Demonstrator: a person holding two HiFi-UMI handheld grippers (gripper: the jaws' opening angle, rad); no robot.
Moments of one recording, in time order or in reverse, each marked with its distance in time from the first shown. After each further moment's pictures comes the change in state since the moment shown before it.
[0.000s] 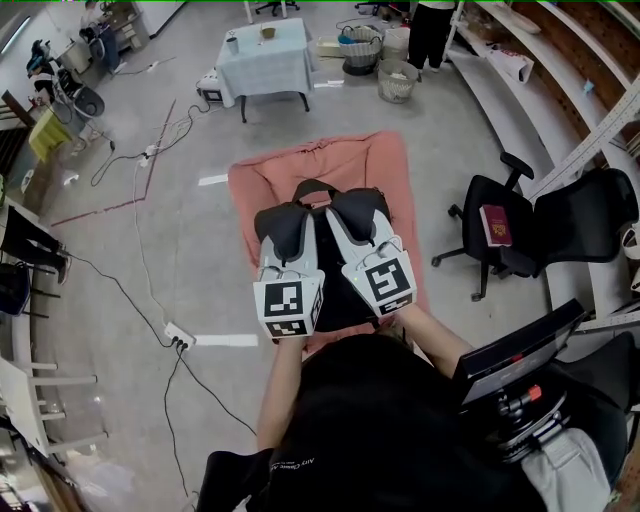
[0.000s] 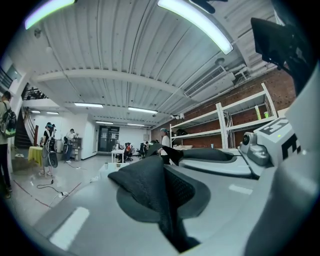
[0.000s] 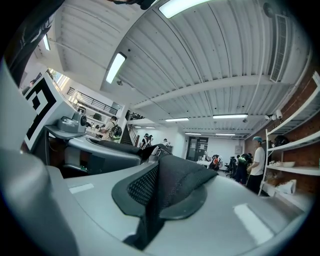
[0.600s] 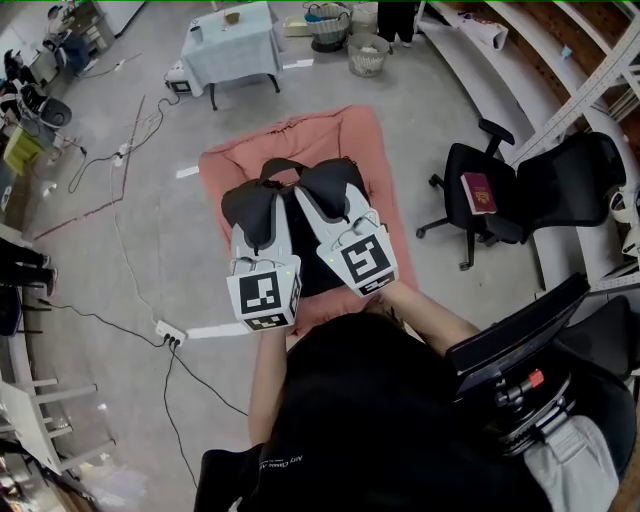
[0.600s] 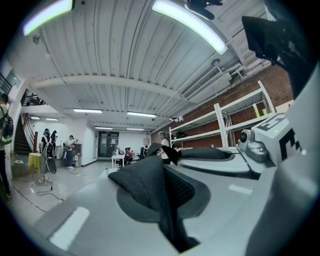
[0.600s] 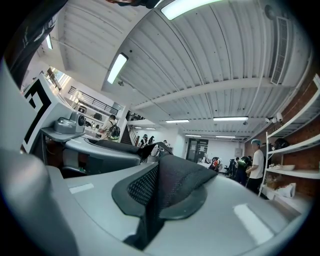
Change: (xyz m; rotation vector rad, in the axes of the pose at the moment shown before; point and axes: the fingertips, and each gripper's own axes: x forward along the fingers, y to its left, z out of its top) left arm 0.001 0.000 0.008 0.046 -0.050 0.012; right arm 0.003 -0.002 0.004 -0.021 -0.015 0.006
